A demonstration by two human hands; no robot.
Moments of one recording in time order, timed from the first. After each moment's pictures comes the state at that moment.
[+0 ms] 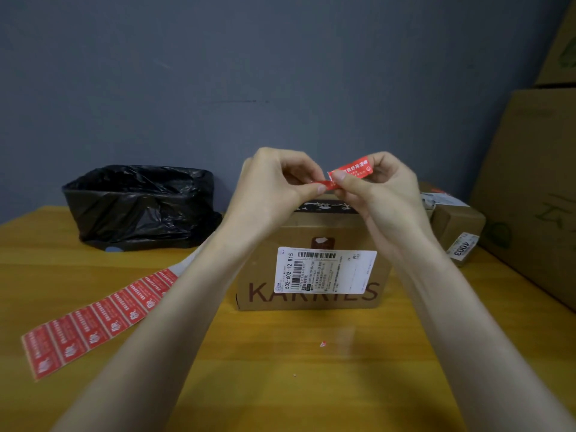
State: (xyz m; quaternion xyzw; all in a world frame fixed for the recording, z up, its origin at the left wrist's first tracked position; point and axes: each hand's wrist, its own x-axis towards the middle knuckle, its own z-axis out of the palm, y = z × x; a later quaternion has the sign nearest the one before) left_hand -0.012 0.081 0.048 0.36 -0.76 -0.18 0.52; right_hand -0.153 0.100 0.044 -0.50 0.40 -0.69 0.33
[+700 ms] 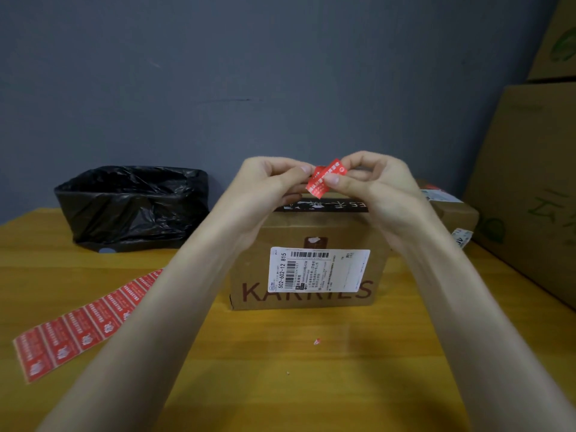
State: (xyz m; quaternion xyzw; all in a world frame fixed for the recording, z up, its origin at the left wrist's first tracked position) left_hand -0.016 0.083 0.049 0.35 -0.64 -0.47 0.50; right_hand -0.169 0.101 0.050 -0.60 0.43 -0.59 0.32
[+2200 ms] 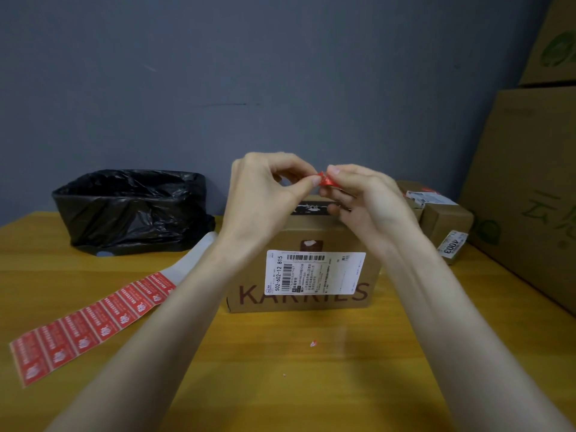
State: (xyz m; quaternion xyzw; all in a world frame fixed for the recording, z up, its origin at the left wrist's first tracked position) left_hand -0.023 0.090 0.044 0.33 -0.73 -0.11 0.59; right_hand -0.162 0.102 0.046 -0.48 0.39 -0.64 0.46
